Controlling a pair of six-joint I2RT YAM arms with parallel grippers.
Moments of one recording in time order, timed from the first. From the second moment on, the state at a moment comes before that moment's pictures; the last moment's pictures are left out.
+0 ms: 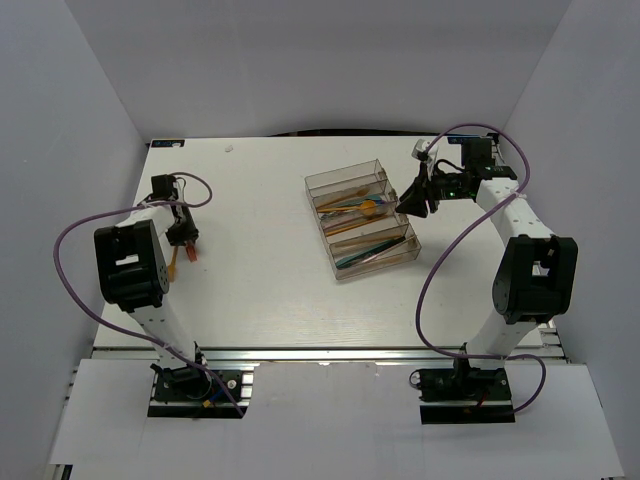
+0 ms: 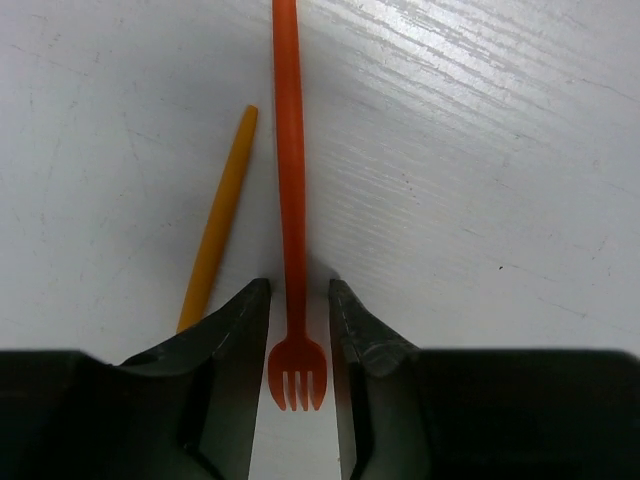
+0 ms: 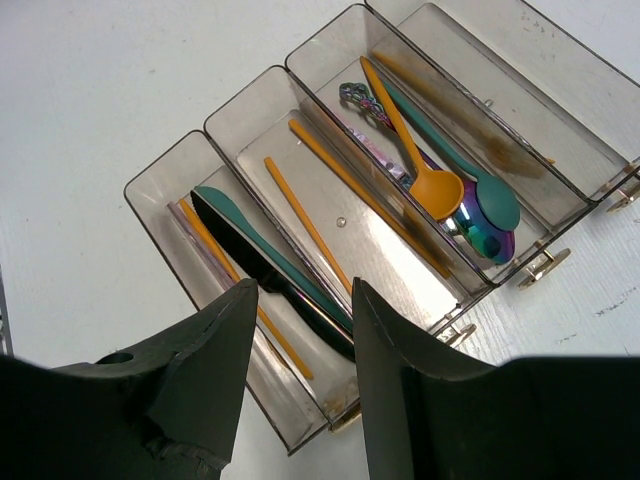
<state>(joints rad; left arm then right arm) 0.20 1.86 1.18 -0.40 -0.08 -0.16 0.03 1.71 1.39 -0.67 -1.05 -0.76</state>
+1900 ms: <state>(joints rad) -0.46 2.34 1.90 -0.08 0.39 0.31 0.03 1.68 1.41 -0.69 -1.02 -0.77</state>
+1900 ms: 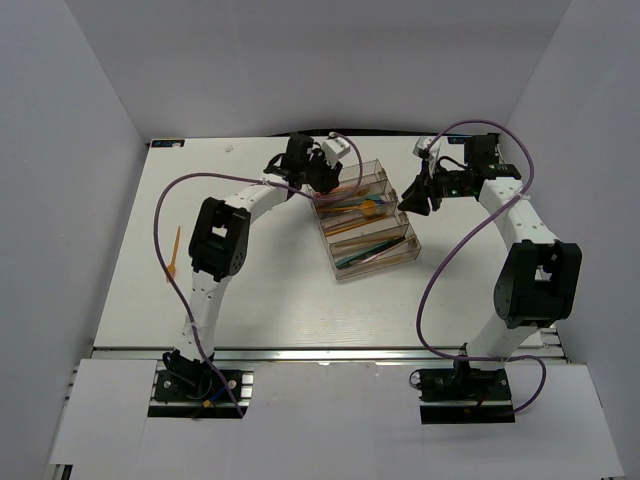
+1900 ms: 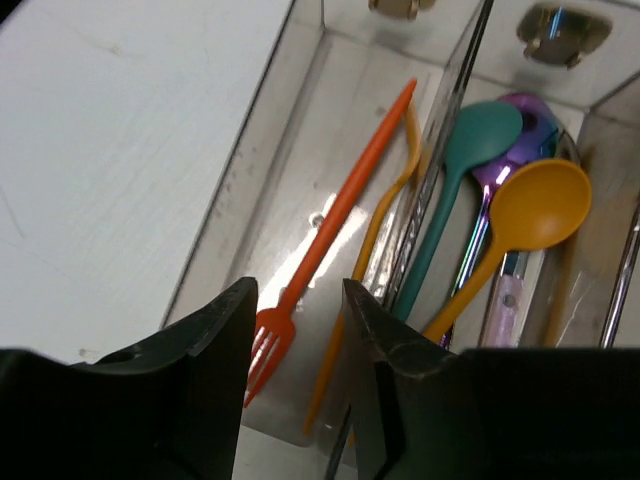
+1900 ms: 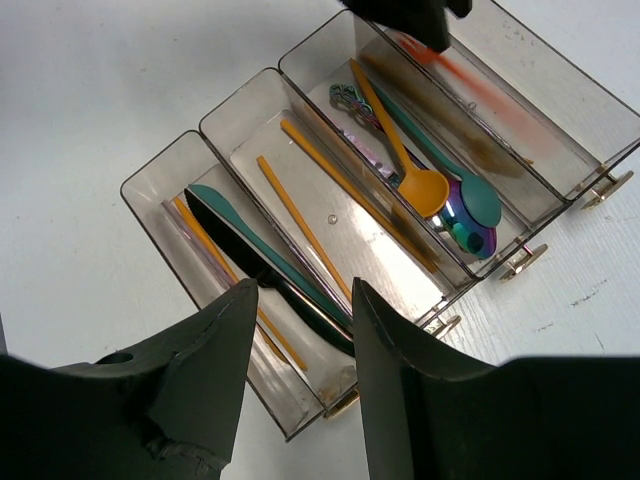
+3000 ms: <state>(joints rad) 0.25 1.44 0.81 -0.32 -0.02 -0.02 0.05 1.68 1.39 -0.69 -1.04 -0.79</state>
